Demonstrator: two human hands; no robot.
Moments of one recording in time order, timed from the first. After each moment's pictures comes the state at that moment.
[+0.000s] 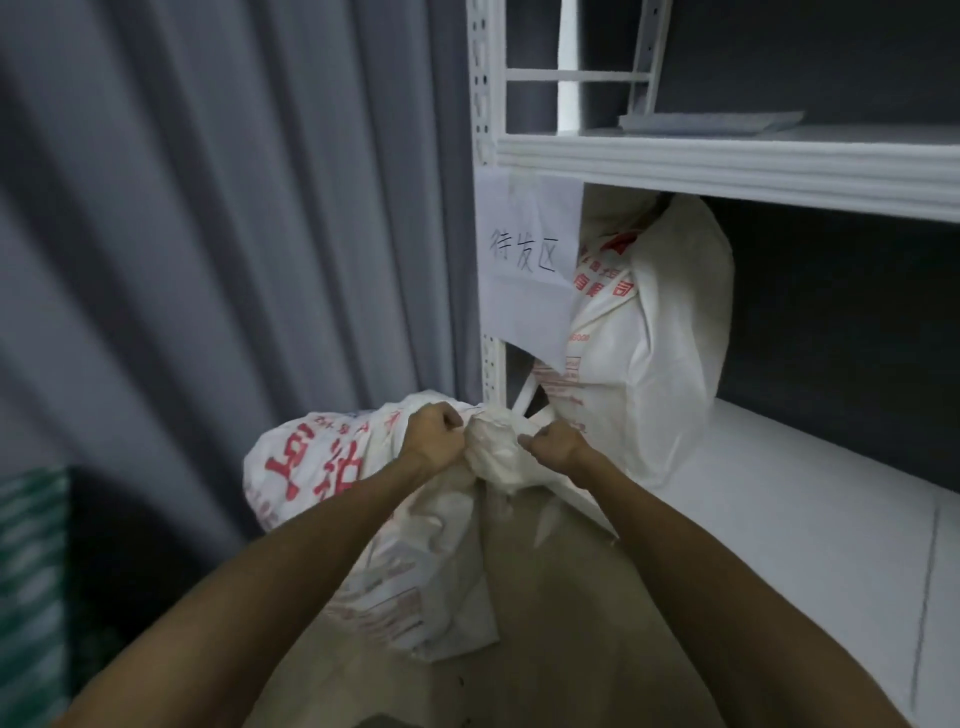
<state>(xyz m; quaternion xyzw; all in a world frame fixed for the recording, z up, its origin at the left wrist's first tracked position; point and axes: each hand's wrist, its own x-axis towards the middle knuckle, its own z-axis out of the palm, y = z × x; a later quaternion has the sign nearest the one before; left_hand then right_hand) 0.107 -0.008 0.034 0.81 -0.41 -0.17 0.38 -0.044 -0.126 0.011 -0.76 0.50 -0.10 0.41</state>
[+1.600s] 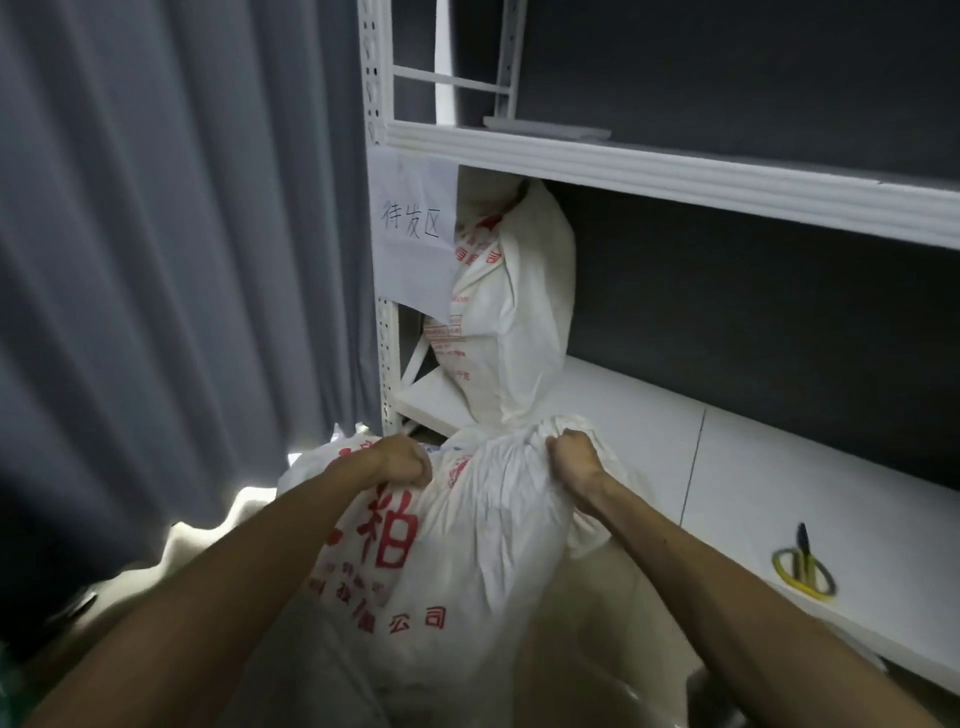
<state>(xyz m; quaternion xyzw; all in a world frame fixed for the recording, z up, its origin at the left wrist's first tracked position) -0.004 0.073 0.000 0.74 -0.56 -0.34 0.13 -0.247 0.016 0.012 -0.59 0.62 -0.27 0.45</state>
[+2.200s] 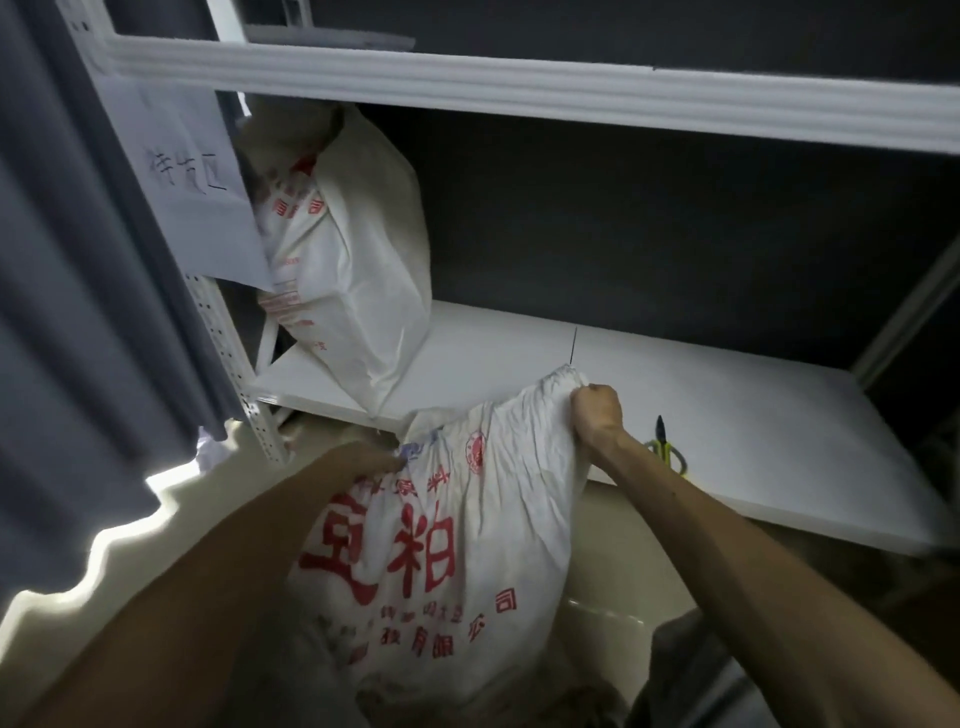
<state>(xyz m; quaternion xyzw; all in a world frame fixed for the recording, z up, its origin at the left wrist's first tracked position) -0.138 0.013 -0.050 0.74 -0.43 -0.51 0.10 -0.439 -0.001 0.008 -0.39 0.73 -0.40 0.39</state>
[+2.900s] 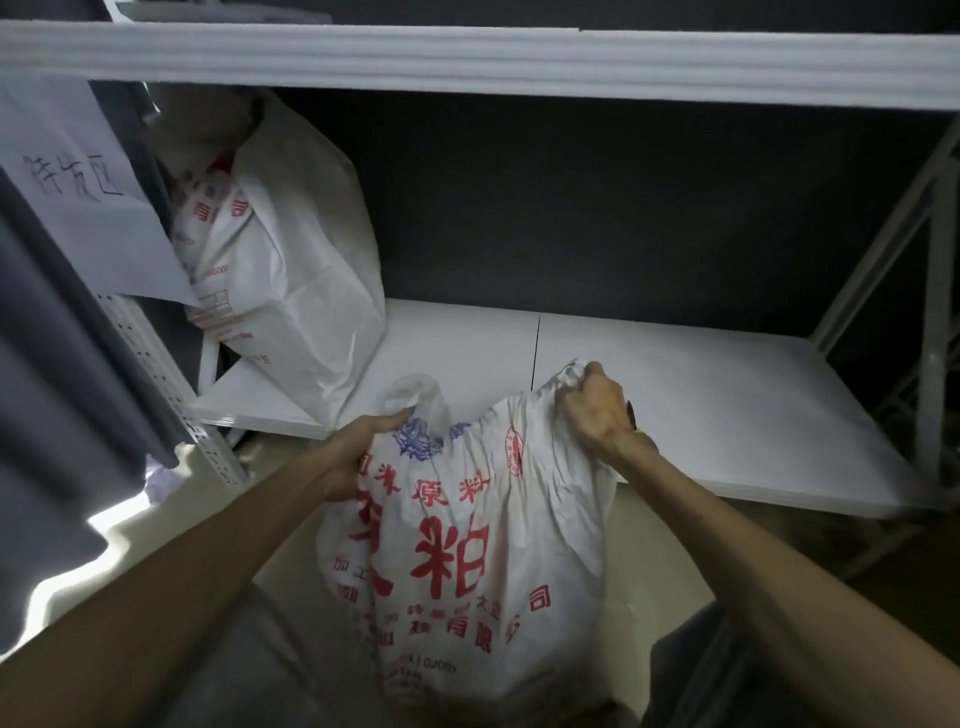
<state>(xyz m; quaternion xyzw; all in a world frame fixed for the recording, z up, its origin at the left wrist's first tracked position) -0.210 -0.006 -0.021 0.56 -0.31 -0.71 0.29 -0.490 0.004 0.014 -0.54 0.73 -0.34 0.25</state>
